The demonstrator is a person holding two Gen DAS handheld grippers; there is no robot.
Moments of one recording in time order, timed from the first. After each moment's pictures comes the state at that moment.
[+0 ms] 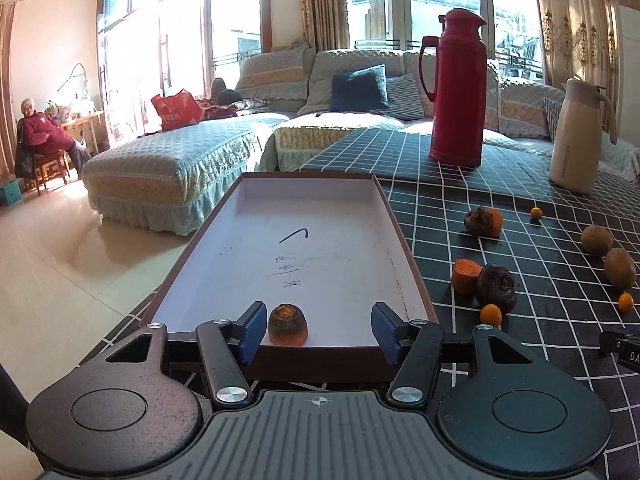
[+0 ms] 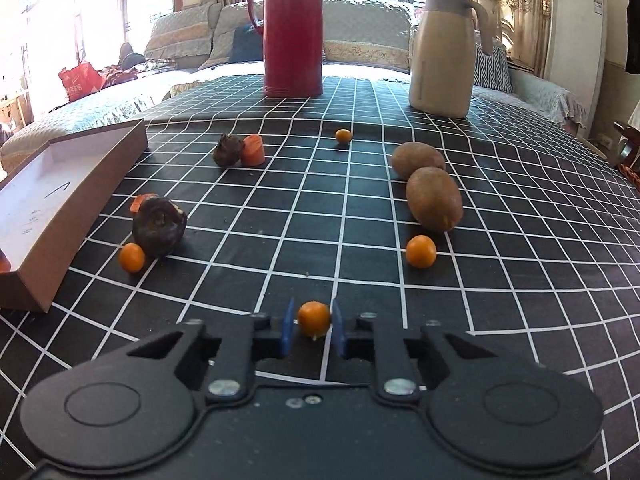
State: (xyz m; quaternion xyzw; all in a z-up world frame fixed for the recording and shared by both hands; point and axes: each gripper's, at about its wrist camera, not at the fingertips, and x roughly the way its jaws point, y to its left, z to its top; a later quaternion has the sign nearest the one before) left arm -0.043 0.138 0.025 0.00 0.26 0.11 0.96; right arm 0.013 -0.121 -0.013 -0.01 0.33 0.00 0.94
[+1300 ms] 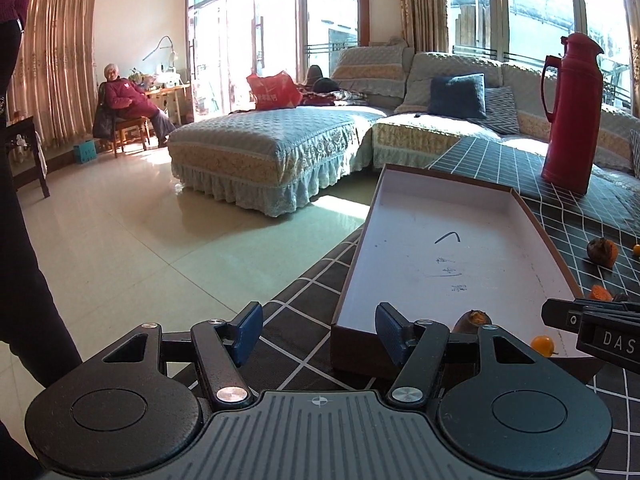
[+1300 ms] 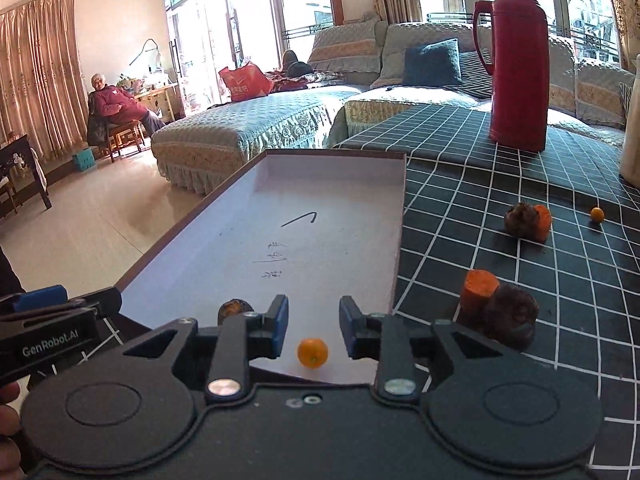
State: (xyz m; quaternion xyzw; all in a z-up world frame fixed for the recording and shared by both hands) left arm -0.052 0.240 0.008 -0.05 0.27 0.24 0.93; right arm 0.030 0.058 0.019 -0.02 0.30 0.23 0.92
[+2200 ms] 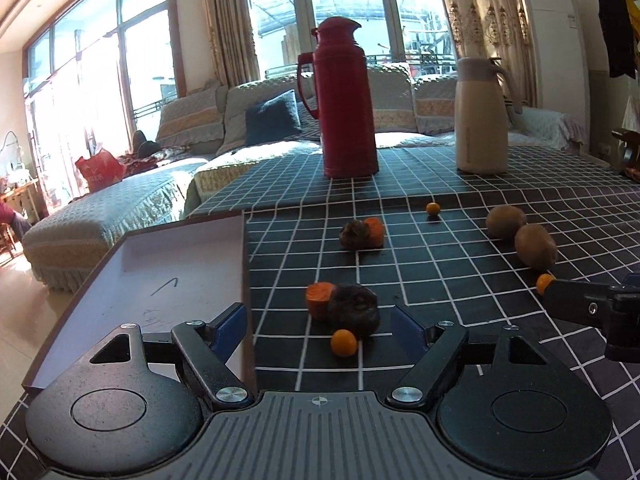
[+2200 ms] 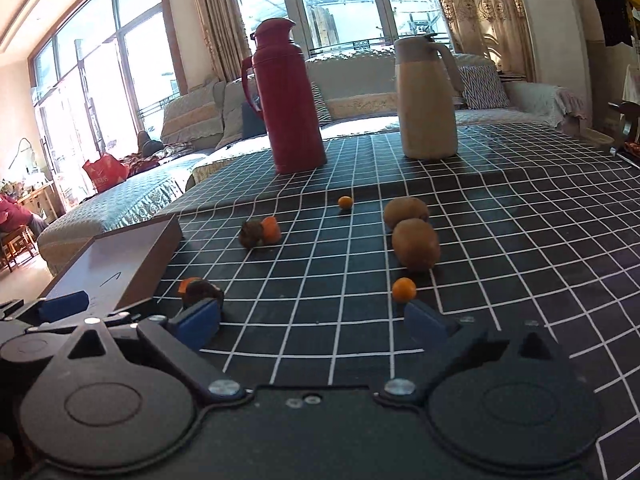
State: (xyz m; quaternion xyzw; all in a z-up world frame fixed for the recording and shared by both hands) left arm -0.022 0.020 0.018 0.08 0.23 0.00 0.97; right arm -0.037 -0.167 0.027 0.09 0.24 0.03 0.97
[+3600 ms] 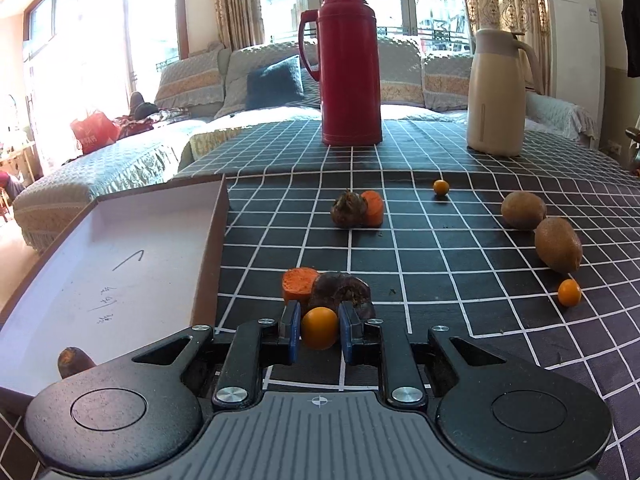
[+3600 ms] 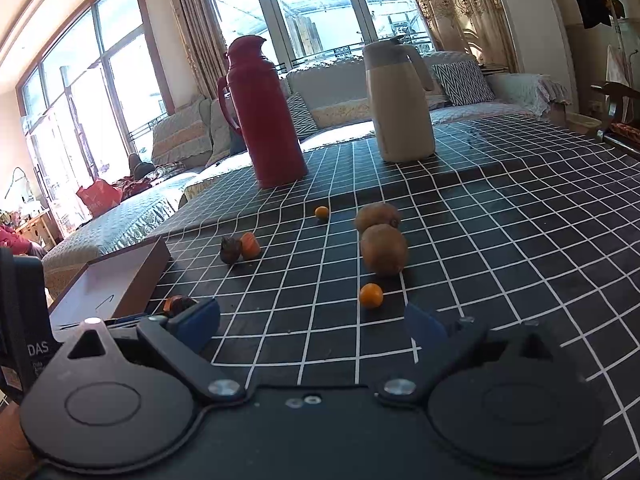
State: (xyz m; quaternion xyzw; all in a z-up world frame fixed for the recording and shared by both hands) left arm 0.017 0.023 0.007 0.05 0.27 0.02 0.96; right arm -0.043 -0.194 0.026 0.13 0.23 0.02 0.97
